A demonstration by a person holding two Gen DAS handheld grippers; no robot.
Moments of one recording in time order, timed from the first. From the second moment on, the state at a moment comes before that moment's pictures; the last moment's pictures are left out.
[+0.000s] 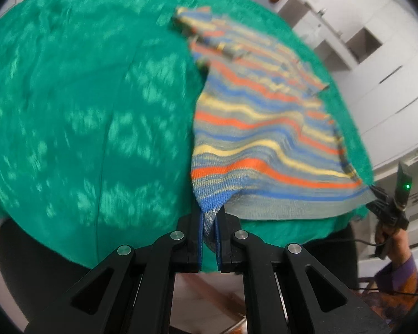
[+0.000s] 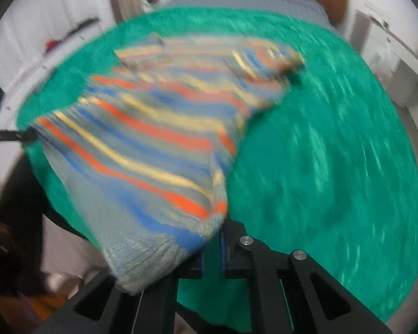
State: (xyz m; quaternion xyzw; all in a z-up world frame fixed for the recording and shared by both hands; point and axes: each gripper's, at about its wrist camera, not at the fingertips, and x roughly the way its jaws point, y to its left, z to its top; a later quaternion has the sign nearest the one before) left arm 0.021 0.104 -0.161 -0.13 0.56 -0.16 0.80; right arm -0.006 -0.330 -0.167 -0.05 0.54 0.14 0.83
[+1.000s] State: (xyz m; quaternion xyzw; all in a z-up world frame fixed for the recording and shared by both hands) left arm 0.005 0.093 -0.183 -0.12 0.59 -0.22 0.76; right arm -0.042 -0.371 -0.172 0.22 0.56 0.17 0.78
